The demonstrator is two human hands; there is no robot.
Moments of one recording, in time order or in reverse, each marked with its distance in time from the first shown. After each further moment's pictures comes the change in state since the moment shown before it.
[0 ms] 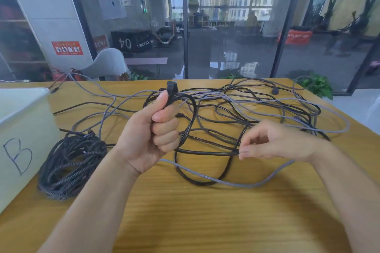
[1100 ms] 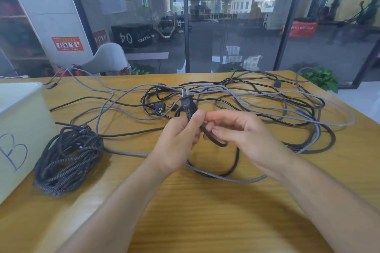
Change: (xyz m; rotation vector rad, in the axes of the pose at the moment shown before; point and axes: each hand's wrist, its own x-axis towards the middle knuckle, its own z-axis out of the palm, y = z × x) left_hand 0.025 -0.055 0.024 0.833 0.442 0.196; right_hand 0.022 -0.030 0.066 0.420 0.396 -0.209
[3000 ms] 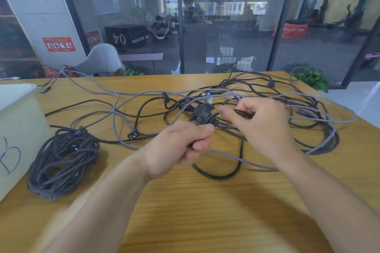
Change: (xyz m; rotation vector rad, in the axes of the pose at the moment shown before) left_hand -0.008 0.017 -0.019 -0.059 -0.497 -0.106; right_hand 0.006 -0.003 -0.019 -0.674 0.478 -0.261
